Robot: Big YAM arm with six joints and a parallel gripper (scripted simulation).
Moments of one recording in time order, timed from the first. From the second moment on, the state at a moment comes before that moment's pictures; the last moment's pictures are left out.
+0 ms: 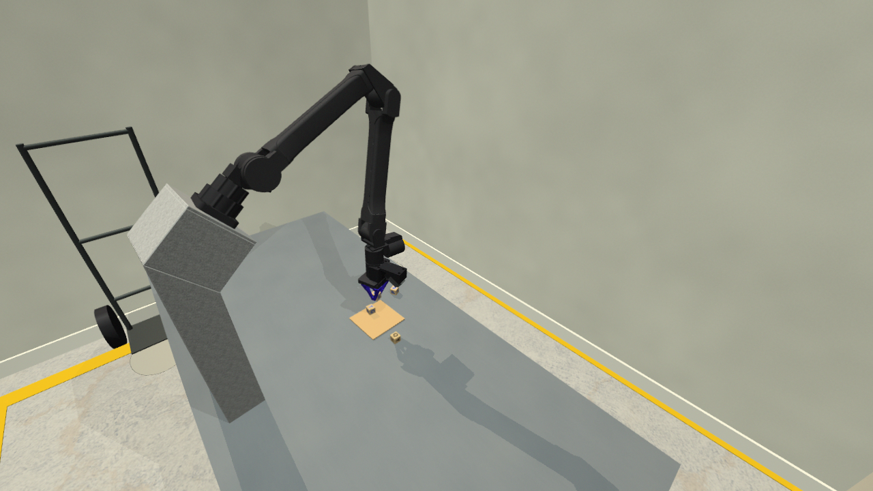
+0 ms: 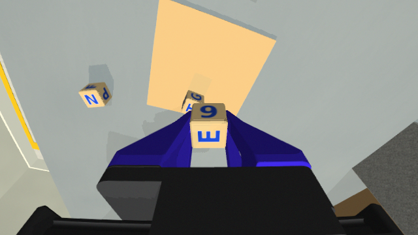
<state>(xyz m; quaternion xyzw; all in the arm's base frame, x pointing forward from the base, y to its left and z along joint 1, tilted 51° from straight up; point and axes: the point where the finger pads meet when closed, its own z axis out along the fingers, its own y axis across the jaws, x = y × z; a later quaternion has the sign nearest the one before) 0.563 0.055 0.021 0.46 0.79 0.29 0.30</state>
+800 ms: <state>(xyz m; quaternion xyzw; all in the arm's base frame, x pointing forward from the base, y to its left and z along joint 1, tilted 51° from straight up) 0.567 0.058 0.020 0.62 0.66 0.35 0.25</state>
